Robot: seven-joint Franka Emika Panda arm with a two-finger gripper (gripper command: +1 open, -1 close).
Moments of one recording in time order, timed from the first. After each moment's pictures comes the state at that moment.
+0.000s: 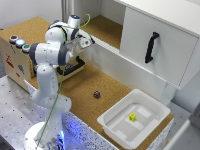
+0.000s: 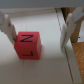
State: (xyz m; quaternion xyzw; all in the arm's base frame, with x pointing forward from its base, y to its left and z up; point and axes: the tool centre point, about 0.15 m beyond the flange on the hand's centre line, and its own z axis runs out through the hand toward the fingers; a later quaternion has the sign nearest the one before) arm 0.424 0.304 0.322 -0.72 -0.69 -0.02 0.08
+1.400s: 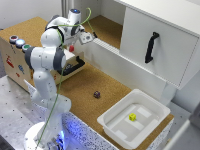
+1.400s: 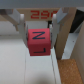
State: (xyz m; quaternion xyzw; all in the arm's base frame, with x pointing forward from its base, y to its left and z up) arm 0.427 0.278 0.426 -0.72 -0.69 -0.11 0.04
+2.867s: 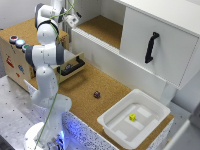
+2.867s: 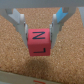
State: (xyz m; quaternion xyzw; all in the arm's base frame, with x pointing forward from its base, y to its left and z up) arm 0.412 0.446 0.469 -0.62 -0.76 -0.15 0.06
